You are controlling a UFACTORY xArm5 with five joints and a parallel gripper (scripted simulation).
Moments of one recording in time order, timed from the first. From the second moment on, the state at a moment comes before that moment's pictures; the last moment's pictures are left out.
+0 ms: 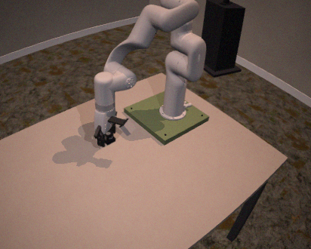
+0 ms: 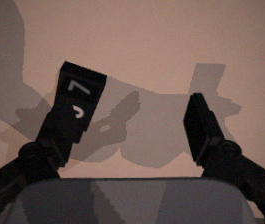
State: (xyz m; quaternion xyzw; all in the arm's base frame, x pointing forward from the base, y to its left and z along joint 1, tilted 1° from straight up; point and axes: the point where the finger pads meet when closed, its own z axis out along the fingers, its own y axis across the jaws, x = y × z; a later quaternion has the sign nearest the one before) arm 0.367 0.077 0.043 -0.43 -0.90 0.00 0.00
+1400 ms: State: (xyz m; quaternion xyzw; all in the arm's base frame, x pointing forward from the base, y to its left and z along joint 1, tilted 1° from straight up) arm 0.378 0.038 0.043 -0.74 -0.67 0.00 0.00
